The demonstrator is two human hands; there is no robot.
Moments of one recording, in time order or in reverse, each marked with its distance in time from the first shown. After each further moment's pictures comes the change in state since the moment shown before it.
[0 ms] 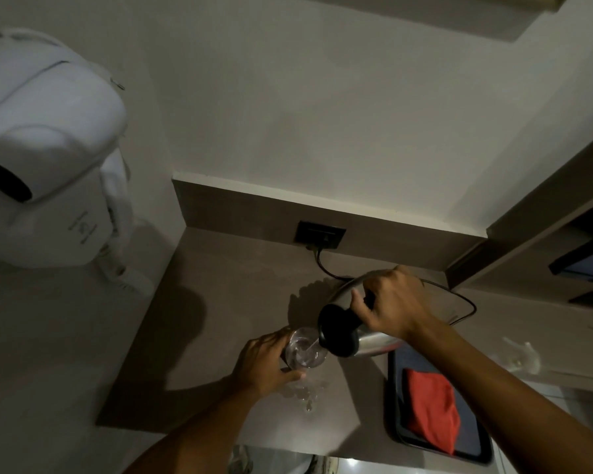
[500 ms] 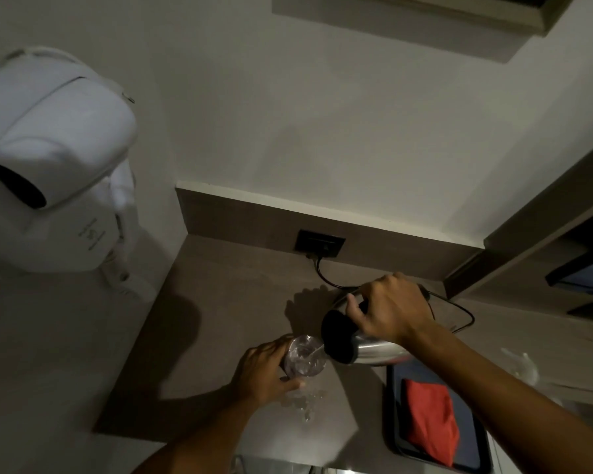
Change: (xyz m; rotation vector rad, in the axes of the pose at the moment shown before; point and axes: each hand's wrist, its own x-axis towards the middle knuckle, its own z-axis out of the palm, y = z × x) left_hand -0.001 -0.003 0.008 0.028 0.023 -0.028; right_hand 0.009 -0.014 -0.018 -0.085 -0.082 0.011
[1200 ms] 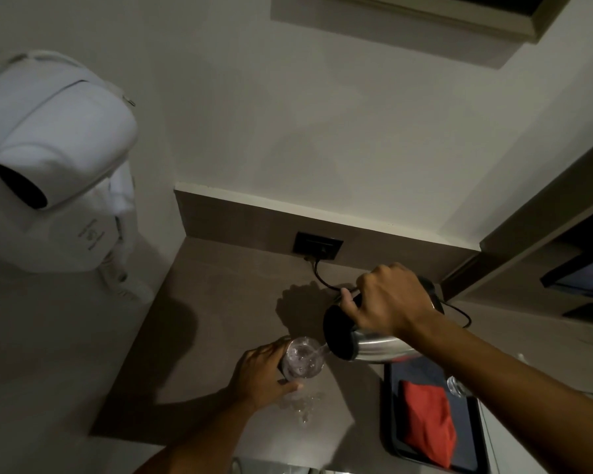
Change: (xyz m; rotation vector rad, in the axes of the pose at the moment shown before) left_hand -0.001 -0.001 0.002 0.012 -0.023 -0.006; right_hand 0.012 -0.006 -0.026 -0.079 -0.008 -0.059
